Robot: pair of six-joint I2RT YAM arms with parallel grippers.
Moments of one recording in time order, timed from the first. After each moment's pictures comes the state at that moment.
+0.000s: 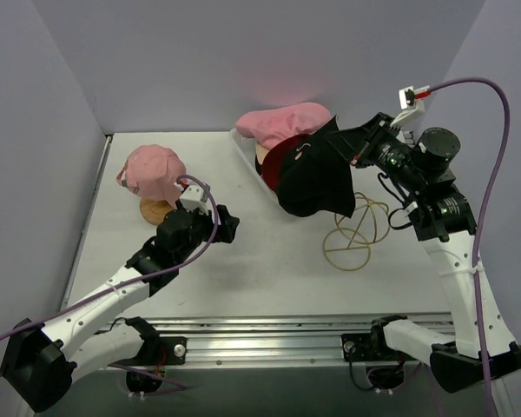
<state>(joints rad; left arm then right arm) -0.67 1.00 0.64 0.09 -0.18 -0.38 0.23 1.13 1.46 -0.26 -0.46 0.66</state>
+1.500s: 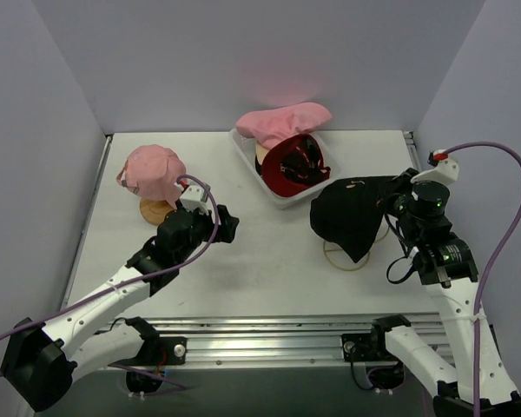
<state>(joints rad) -0.67 1.01 0.64 0.09 -0.19 -0.38 0.18 0.82 1.08 -0.52 0.22 0.54</state>
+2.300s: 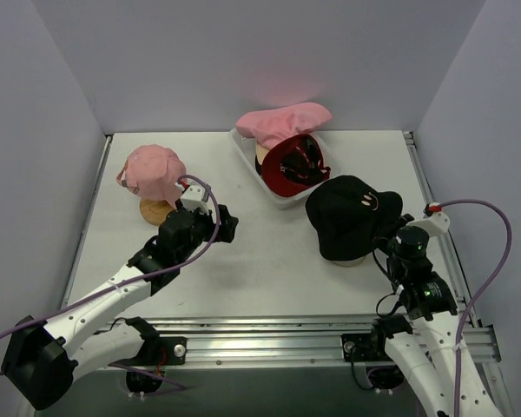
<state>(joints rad) -0.67 1.02 0.64 0.09 -0.21 -0.37 0.18 0.53 0.60 -0.45 0.35 0.70</state>
